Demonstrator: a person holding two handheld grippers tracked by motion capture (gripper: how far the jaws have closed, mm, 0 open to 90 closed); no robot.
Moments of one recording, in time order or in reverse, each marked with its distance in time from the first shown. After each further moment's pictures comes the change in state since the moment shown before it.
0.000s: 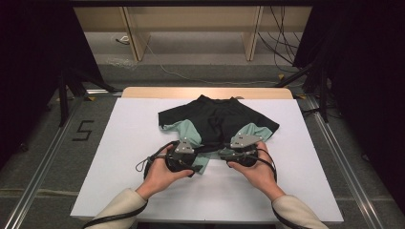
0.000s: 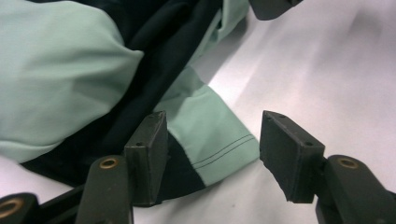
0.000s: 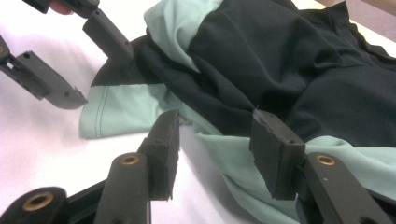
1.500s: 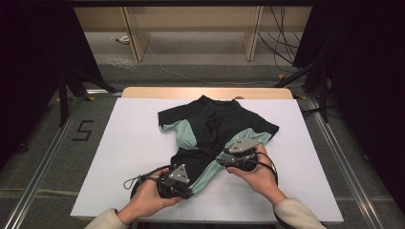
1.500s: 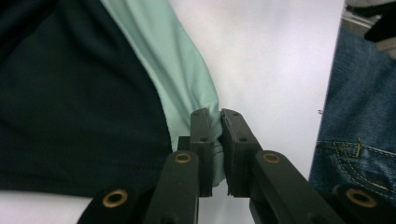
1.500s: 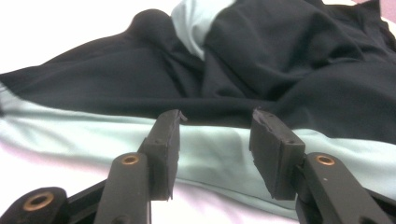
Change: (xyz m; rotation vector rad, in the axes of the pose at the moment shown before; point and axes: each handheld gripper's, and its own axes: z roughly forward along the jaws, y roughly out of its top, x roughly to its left) left arm -0.053 -0.032 -0.039 0.195 -0.184 0.109; right arm 0.012 0.000 -0.007 0.025 0.049 -0.020
